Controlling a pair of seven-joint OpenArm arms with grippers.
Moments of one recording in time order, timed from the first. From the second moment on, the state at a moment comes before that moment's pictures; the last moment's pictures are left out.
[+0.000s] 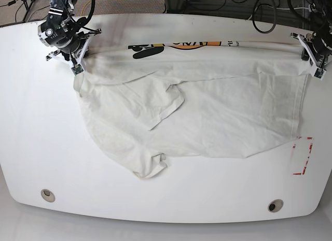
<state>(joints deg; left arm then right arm) 25.4 -23.5 -40.3 105.8 -27.2 -42.1 65.9 -23.2 9.0 24.1 105.3 4.3 40.4 -56.2</state>
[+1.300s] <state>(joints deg) 26.8 -25.8 -50.0 106.2 -22.8 -42.1 66.0 -28.2 9.0 24.1 109.5 4.8 39.7 -58.8</state>
